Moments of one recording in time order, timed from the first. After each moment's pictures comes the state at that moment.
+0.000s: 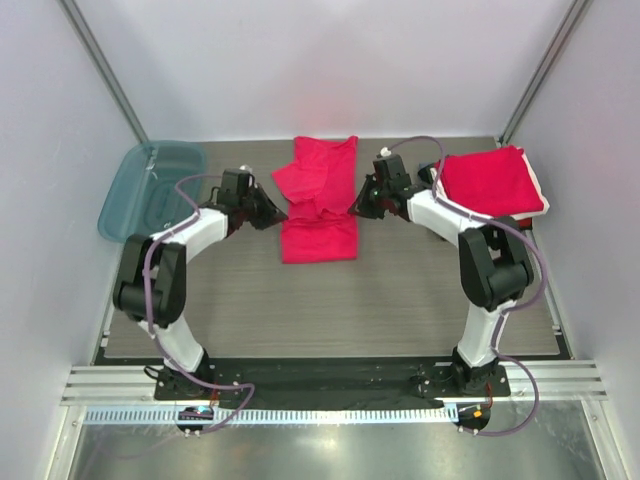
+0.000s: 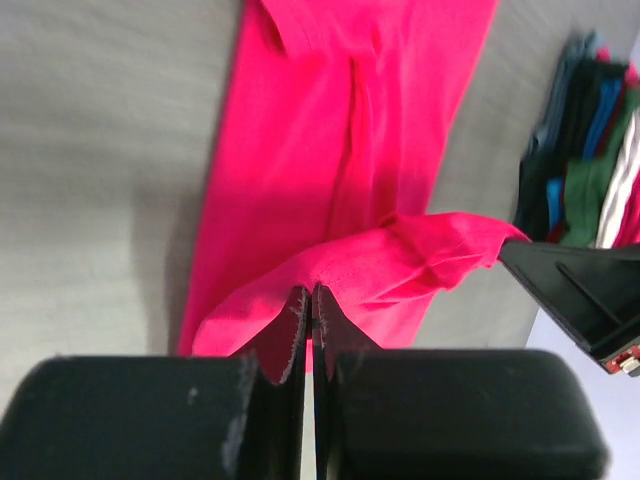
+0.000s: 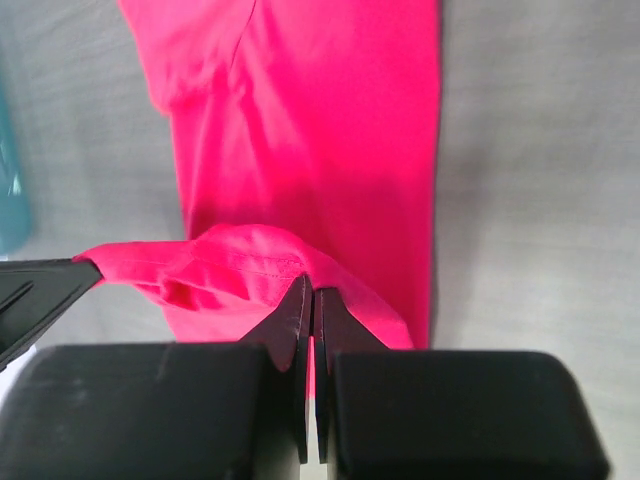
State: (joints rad) left arm -0.27 1.70 1.06 -0.10 0.28 -0.83; right arm 0.41 1.82 1.28 -0.24 -0.15 0.71
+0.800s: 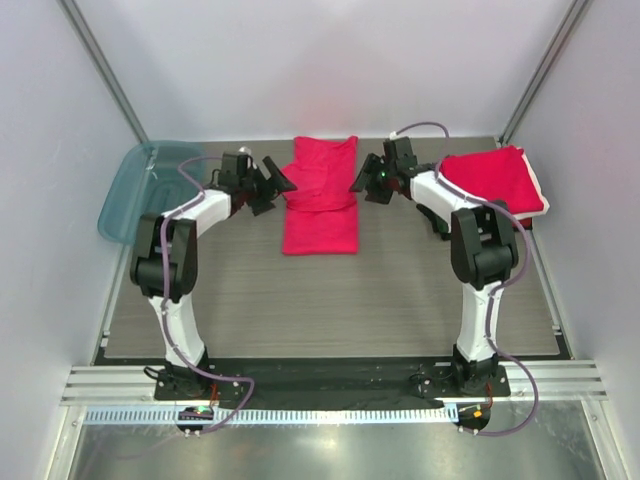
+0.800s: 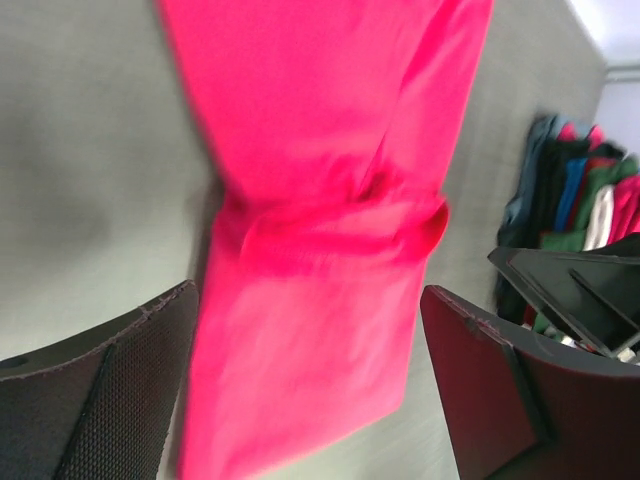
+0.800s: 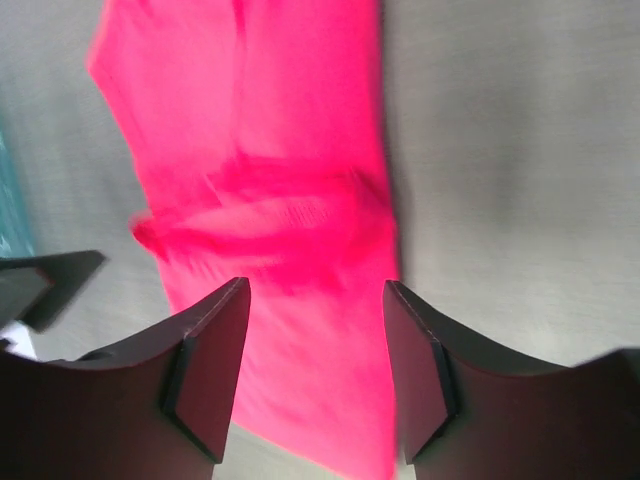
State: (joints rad) left arm -0.21 1.99 1.38 -0.06 0.33 -0.81; right arm 0.30 2.08 1.62 -0.32 -0.20 0.67
